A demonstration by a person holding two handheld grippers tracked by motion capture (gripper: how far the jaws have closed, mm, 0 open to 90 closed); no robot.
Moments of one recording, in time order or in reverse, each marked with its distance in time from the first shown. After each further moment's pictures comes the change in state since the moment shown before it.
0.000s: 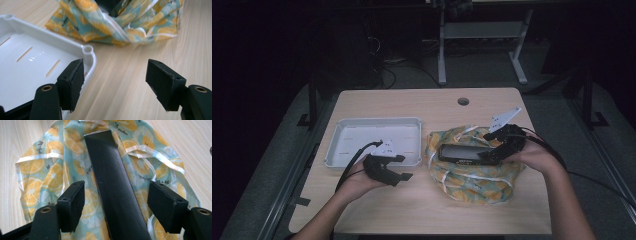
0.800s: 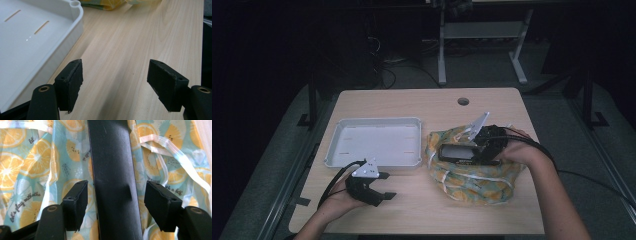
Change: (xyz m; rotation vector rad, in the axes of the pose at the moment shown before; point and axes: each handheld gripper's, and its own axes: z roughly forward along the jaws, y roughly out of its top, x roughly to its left) left arm -0.015 -0.054 -0.023 0.051 -0.022 0.004; right arm 0.005 0.029 0.040 0.244 -0.011 -0.199
